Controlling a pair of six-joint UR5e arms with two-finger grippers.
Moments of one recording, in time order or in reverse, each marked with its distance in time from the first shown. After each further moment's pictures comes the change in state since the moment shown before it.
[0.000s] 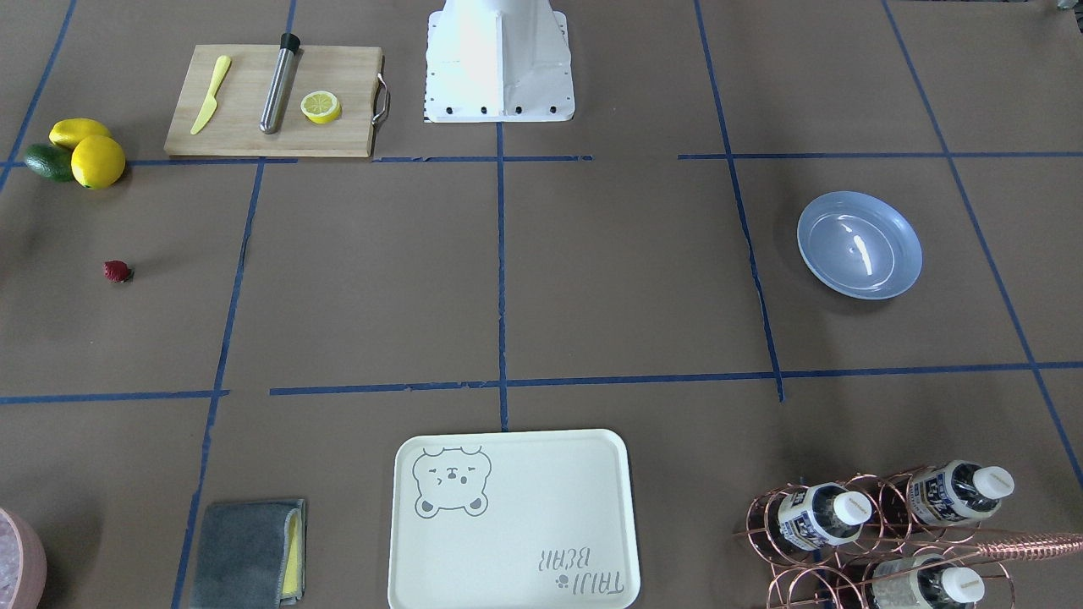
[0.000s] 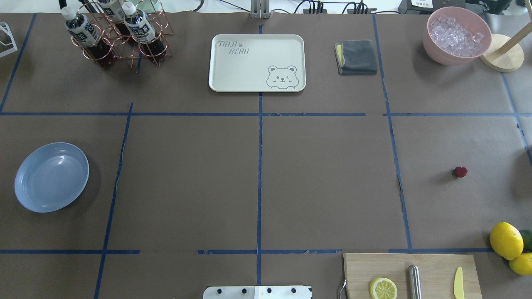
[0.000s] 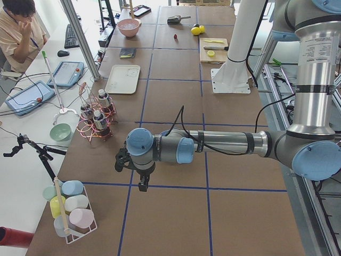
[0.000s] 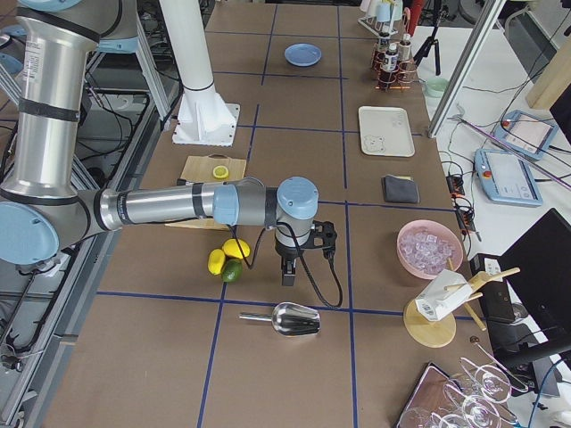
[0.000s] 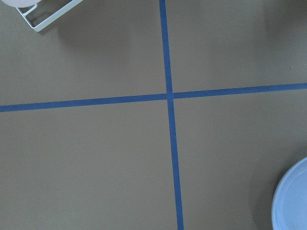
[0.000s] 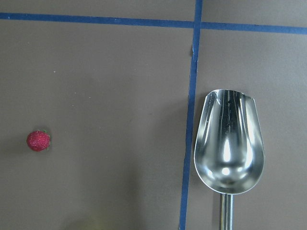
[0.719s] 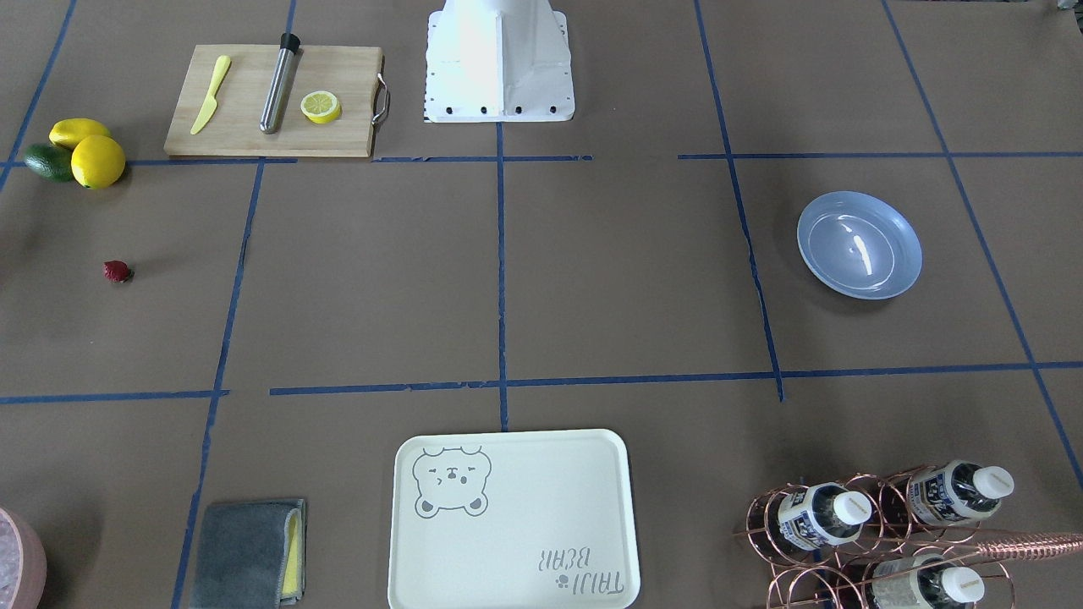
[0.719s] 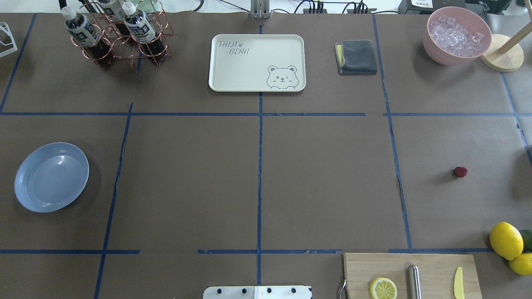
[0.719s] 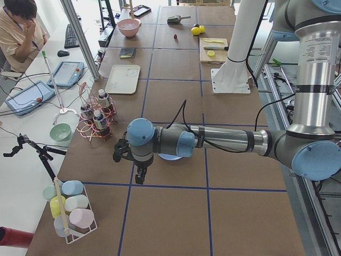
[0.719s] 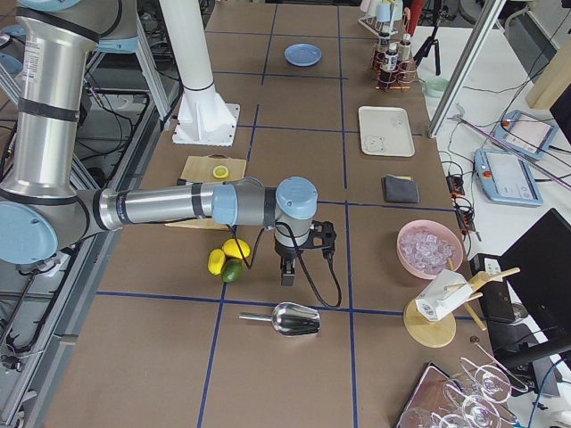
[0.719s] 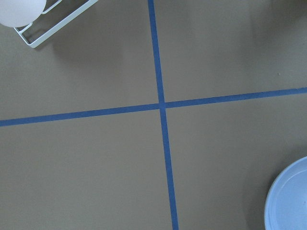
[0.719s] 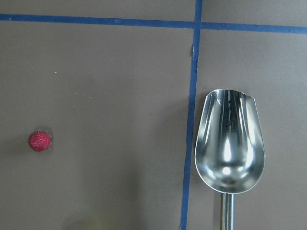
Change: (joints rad) left arm -0.001 -0.003 -0.075 -0.018 0.004 0.001; right arm 0.001 -0.002 0.004 0.000 0.003 0.004
